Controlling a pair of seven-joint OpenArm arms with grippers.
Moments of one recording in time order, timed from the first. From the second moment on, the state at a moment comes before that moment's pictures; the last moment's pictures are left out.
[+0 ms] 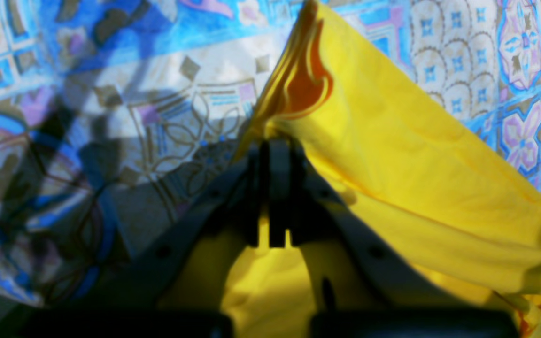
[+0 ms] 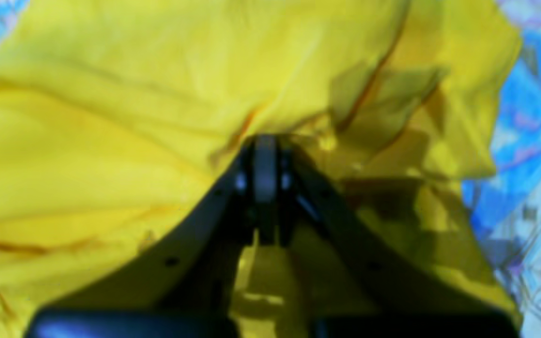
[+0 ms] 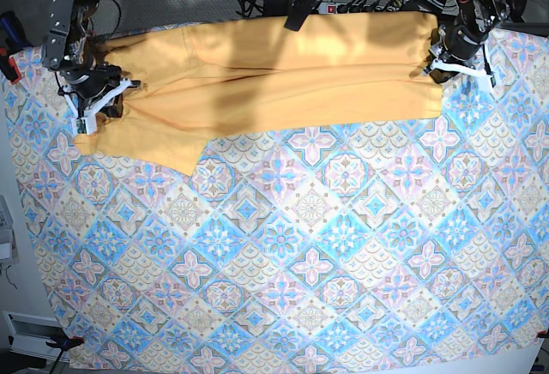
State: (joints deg) left arm 28.2 -7.9 -31.0 89.0 -41.9 -10.2 40.7; right arm -17.6 16.1 20.2 78.7 18.0 25.5 -28.9
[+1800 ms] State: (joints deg) left arm 28.2 -7.9 -30.9 89.0 -41.9 -10.2 40.7; right arm -13.9 16.5 22.0 75.3 18.0 26.1 -28.7
